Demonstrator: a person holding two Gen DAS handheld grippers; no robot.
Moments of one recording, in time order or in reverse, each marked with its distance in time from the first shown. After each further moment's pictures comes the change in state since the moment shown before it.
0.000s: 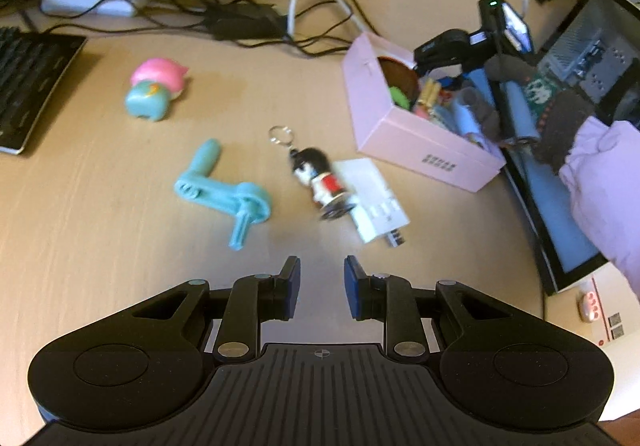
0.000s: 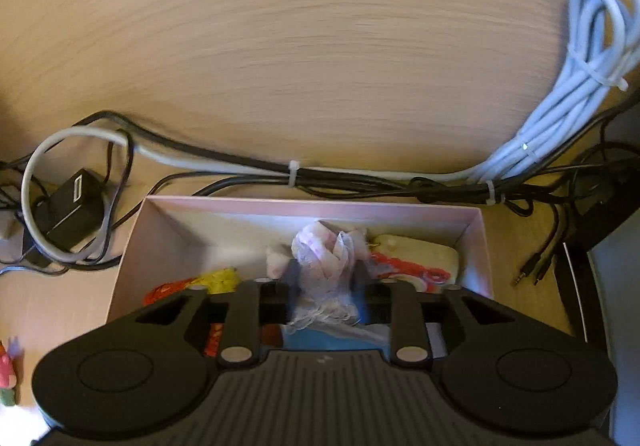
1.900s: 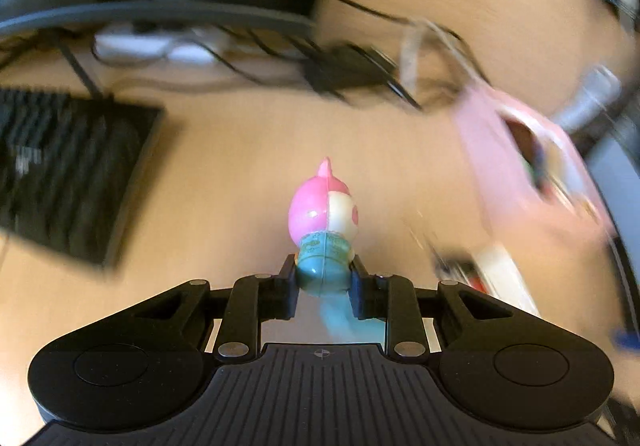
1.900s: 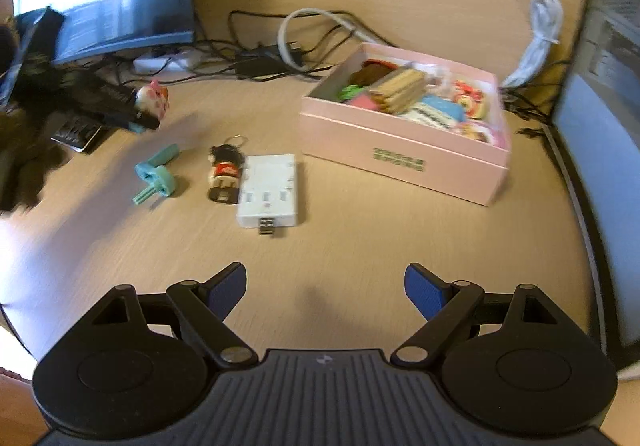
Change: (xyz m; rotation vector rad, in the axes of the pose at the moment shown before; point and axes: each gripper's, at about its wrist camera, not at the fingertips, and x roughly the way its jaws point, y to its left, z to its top) left arm 0.020 0.049 0.055 0.024 -0.021 0.191; right arm -0.189 0.038 -0.264 -0.275 -0.158 0.143
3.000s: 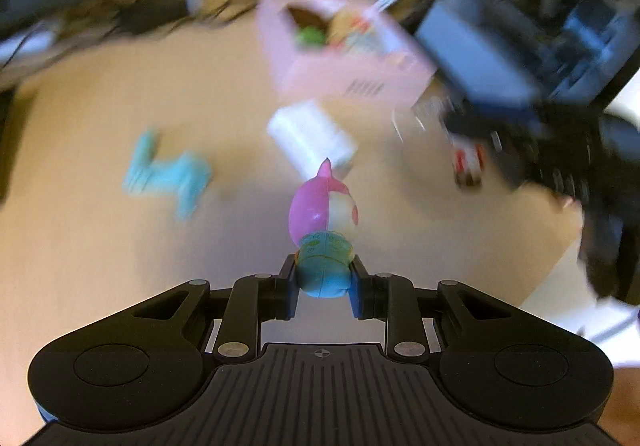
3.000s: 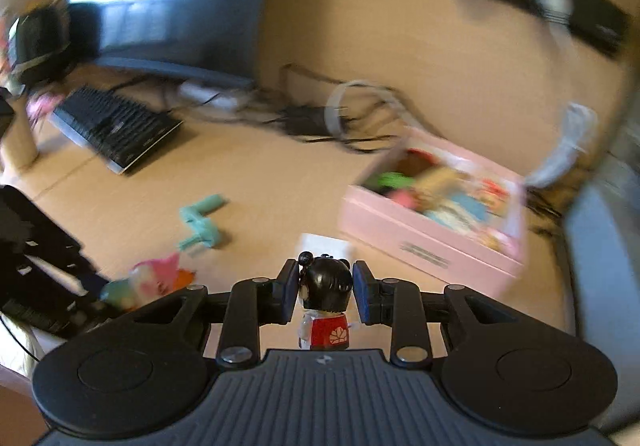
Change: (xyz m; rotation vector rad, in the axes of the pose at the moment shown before) left arm -0.062 -0.077 -0.042 0.281 0.140 -0.325; right arm -0.053 0.029 0.044 -0.138 -0.130 -0.020
